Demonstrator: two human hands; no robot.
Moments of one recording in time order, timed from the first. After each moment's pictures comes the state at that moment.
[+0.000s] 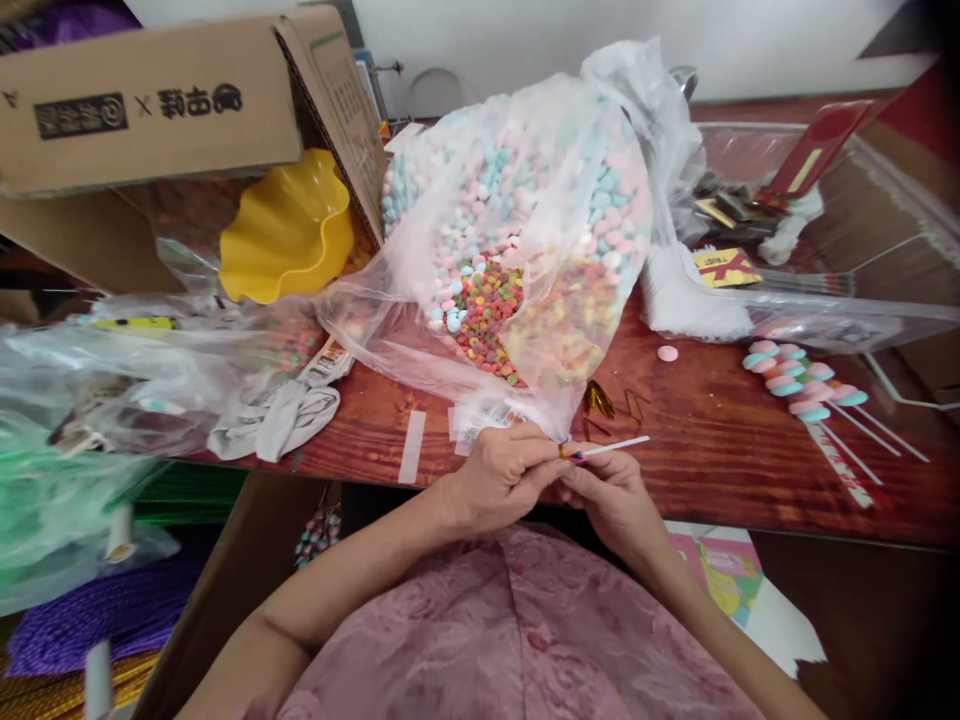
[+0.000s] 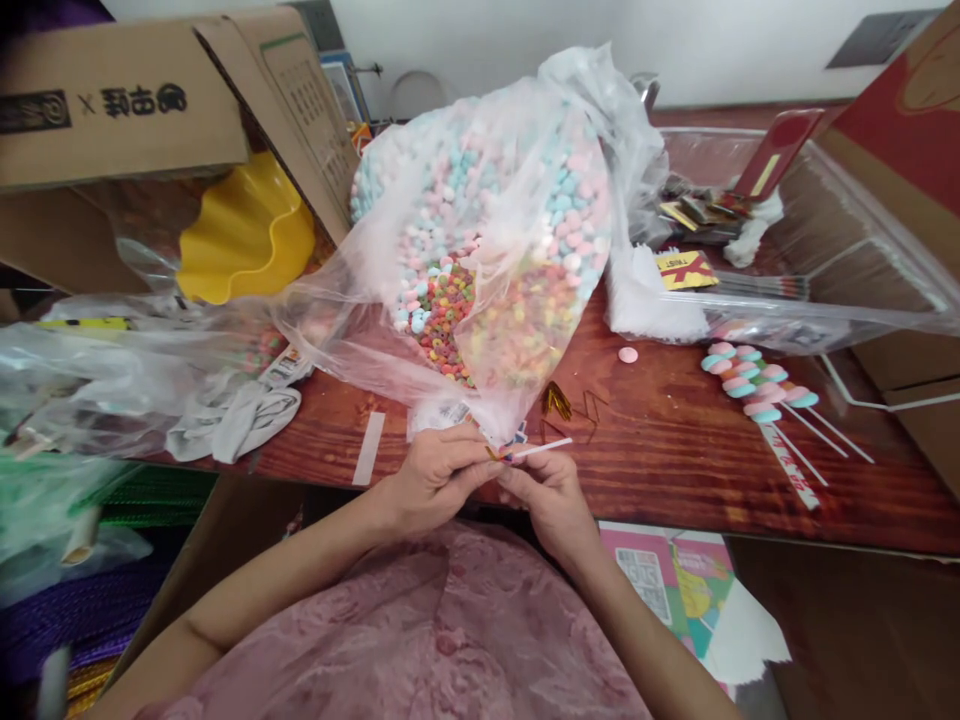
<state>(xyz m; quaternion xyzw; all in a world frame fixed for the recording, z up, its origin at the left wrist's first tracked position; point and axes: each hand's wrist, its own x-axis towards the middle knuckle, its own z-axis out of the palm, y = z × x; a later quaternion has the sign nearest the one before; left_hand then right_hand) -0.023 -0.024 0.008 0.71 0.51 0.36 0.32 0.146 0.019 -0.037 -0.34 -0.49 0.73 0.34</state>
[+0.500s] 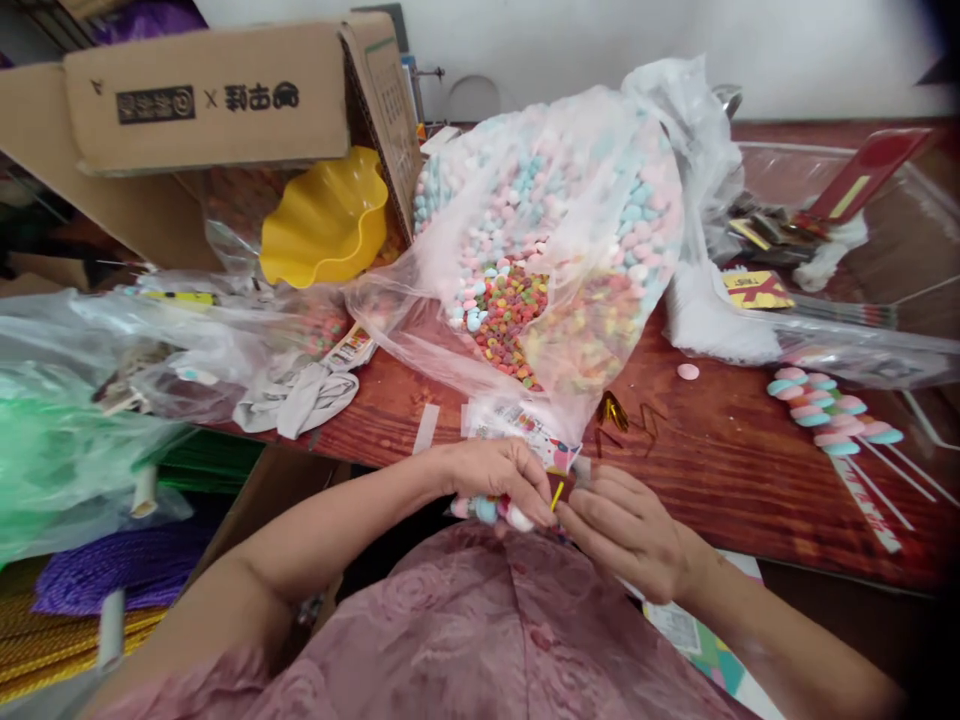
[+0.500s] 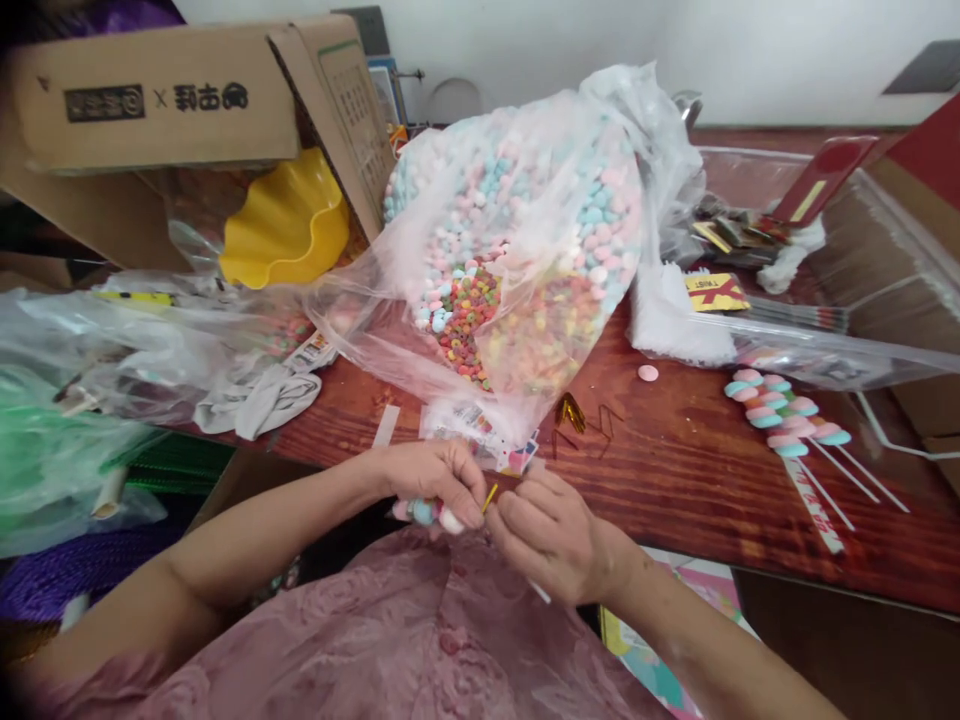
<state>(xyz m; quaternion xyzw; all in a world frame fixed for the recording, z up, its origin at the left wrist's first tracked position) -0.048 -0.016 0.021 0.38 0.43 0.17 0.80 0.167 0.043 0.011 0.08 -0.94 0.09 0.32</state>
